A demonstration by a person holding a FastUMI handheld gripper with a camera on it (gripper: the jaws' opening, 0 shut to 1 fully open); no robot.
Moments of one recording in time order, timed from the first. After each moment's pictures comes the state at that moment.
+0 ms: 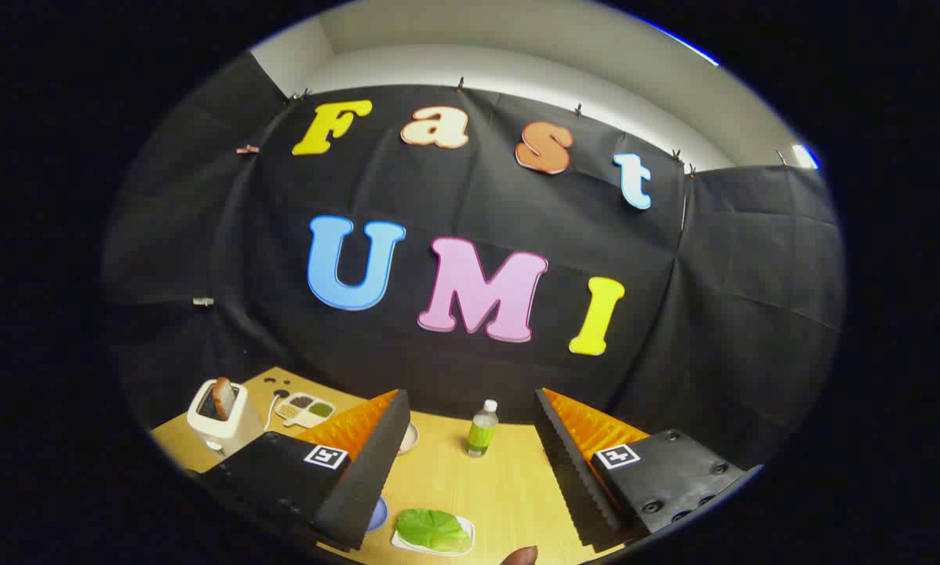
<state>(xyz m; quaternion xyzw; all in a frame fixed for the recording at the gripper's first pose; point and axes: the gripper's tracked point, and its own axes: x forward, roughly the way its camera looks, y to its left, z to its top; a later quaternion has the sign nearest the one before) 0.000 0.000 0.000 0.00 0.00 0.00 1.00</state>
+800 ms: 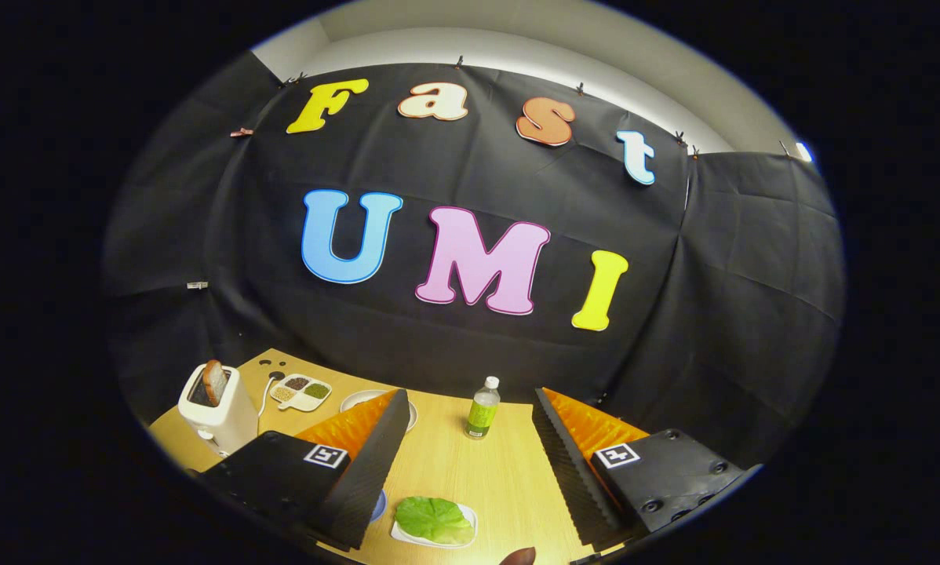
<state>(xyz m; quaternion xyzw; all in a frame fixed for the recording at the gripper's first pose) 0.009 0.006 -0.015 0.00 0.02 0.00 1.00</state>
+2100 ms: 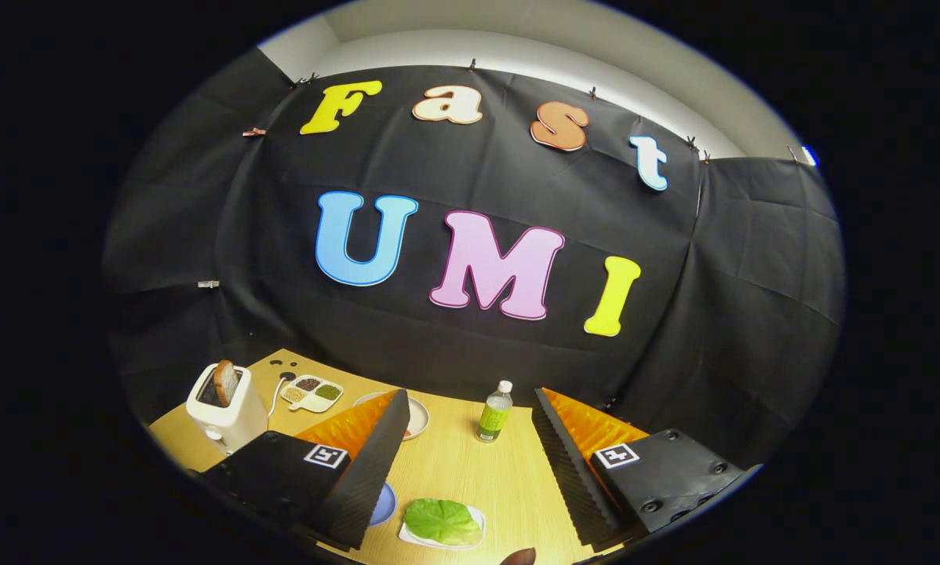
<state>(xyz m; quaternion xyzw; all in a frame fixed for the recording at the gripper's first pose) 0.007 0.020 -0.012 0.00 0.02 0.02 1.00</state>
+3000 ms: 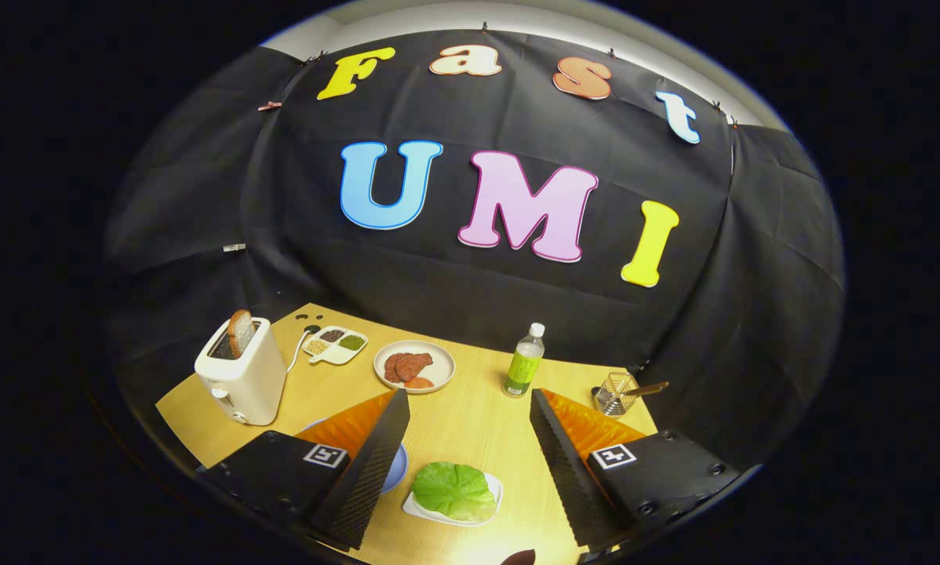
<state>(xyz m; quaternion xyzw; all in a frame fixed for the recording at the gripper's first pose) 0.017 0.035 -0.114 0.00 0.12 0.10 0.99</state>
